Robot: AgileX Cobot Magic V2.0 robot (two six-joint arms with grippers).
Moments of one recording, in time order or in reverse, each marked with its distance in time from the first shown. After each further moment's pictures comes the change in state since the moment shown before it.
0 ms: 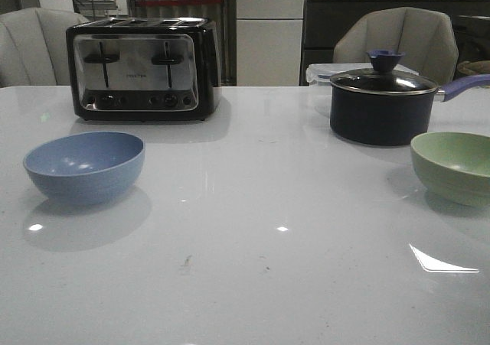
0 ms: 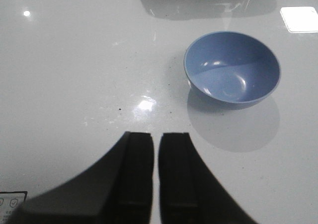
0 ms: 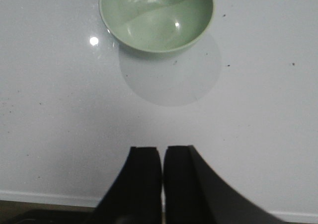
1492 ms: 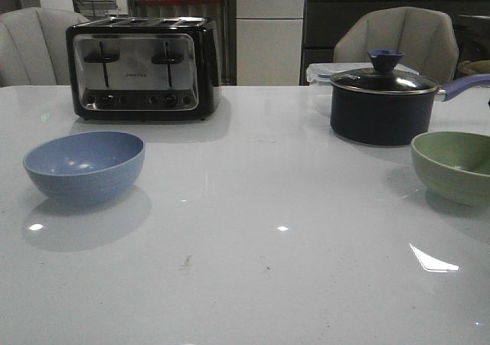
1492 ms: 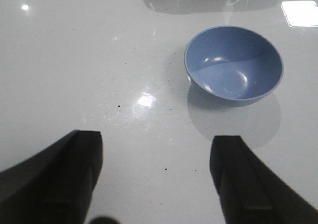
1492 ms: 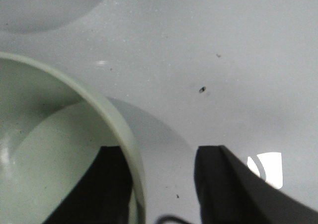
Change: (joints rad) left arm 0.000 0.016 0.000 -0.002 -0.002 0.000; right arm -0.293 1.120 -0.694 0.333 0.007 -0.246
